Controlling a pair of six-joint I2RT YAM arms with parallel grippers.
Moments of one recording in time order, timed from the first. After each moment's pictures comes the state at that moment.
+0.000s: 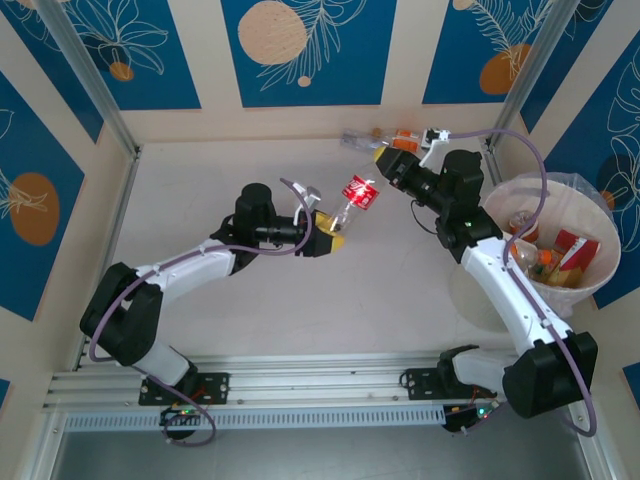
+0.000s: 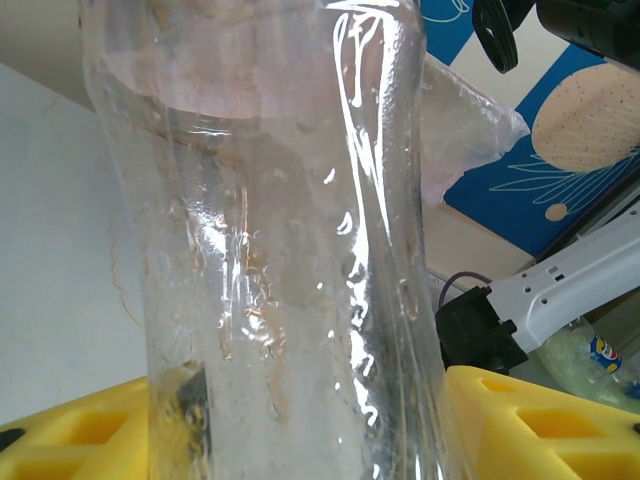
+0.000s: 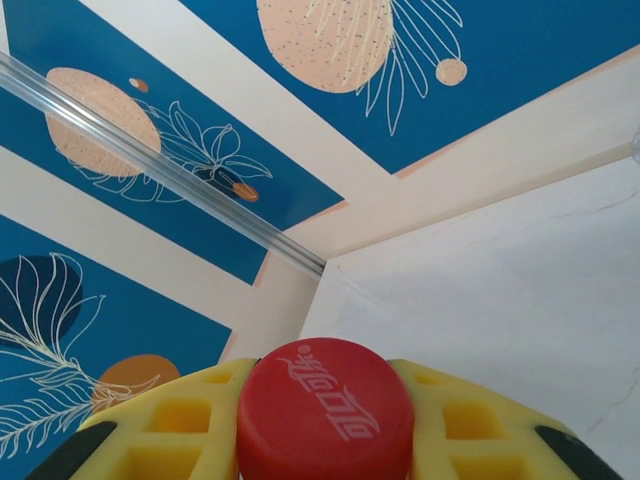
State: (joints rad) left arm -0.61 1.54 0.94 0.41 0.96 -0.35; right arm 0.26 1.18 1.07 0.01 -0.39 0.83
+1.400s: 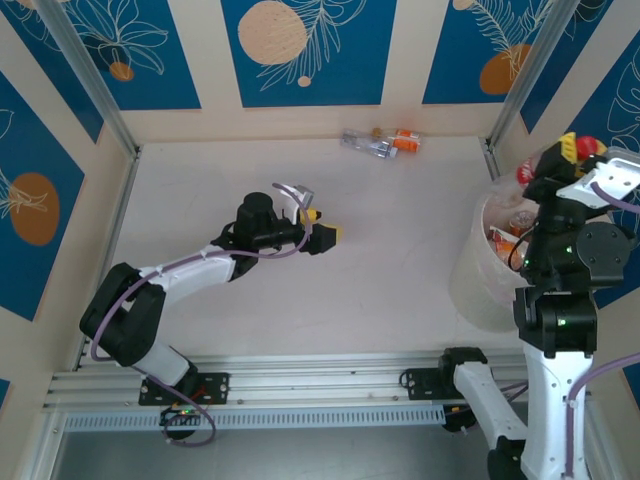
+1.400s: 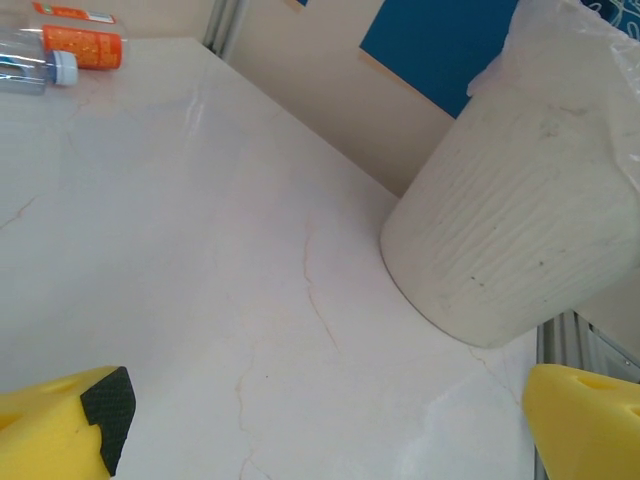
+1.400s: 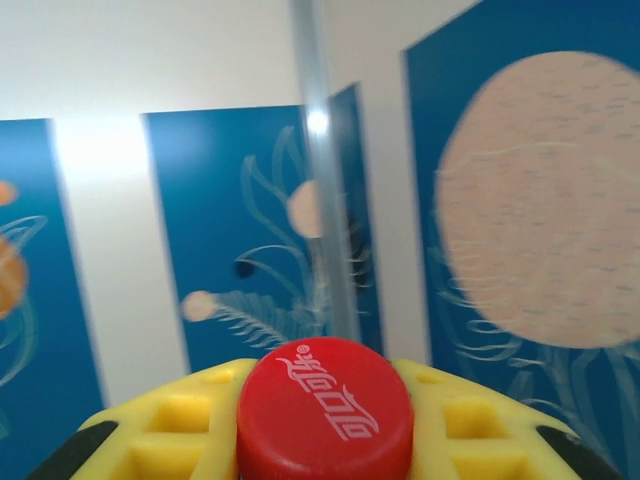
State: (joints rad) left arm -0.62 1.54 0.87 0.41 0.54 -0.34; right arm -0.05 0.71 1.30 -0.23 0.39 -0.01
